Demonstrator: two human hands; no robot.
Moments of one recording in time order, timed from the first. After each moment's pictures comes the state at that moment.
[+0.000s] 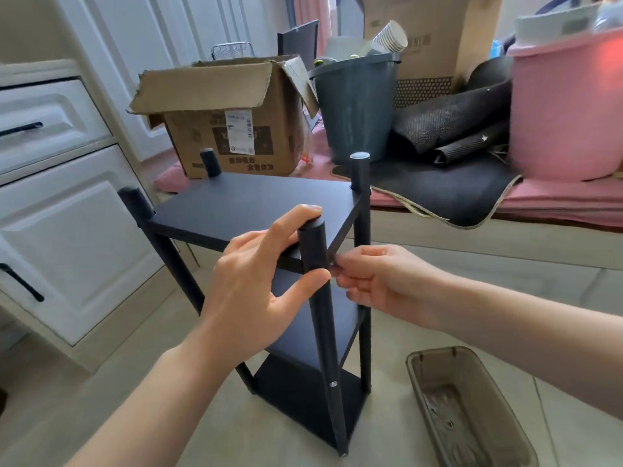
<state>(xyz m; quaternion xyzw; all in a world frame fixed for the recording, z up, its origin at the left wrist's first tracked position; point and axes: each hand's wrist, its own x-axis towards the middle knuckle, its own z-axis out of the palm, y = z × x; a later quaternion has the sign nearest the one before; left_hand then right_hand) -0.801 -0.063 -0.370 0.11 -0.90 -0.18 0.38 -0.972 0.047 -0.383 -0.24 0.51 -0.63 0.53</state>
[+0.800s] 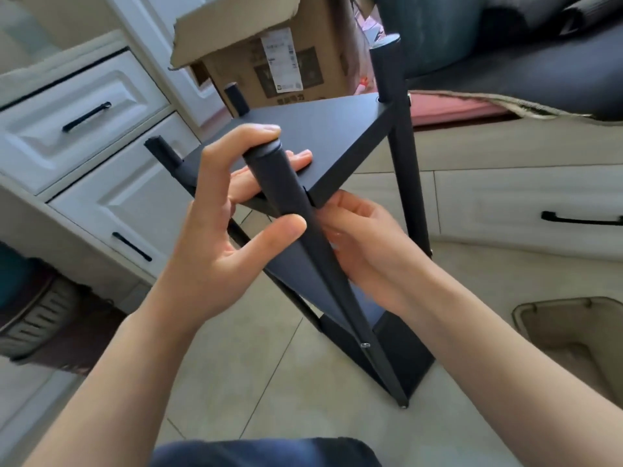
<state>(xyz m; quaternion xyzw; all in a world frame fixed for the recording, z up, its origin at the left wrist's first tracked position) -0.762 -0.093 -0.354 0.03 -0.92 -0.24 0.30 -0.907 -0.026 -0.431 -0.29 0.27 -0.74 0.55</state>
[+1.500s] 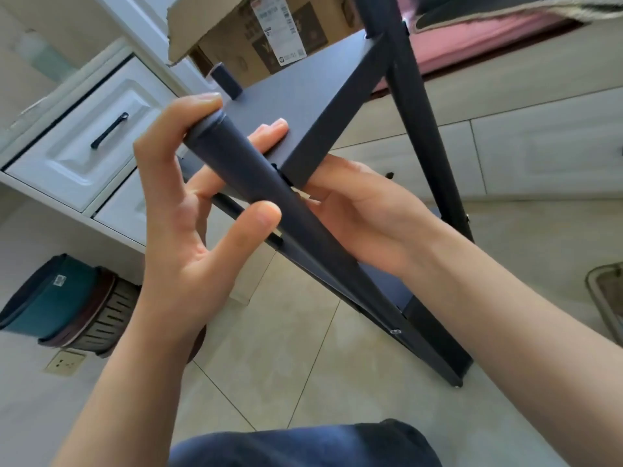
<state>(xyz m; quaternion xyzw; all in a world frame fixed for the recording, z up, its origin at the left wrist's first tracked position) -0.771 -0.093 -0.354 0.03 -0.93 -0.20 0.29 -0.920 -0.053 -0.443 -0.36 0.14 -0.70 0.60</state>
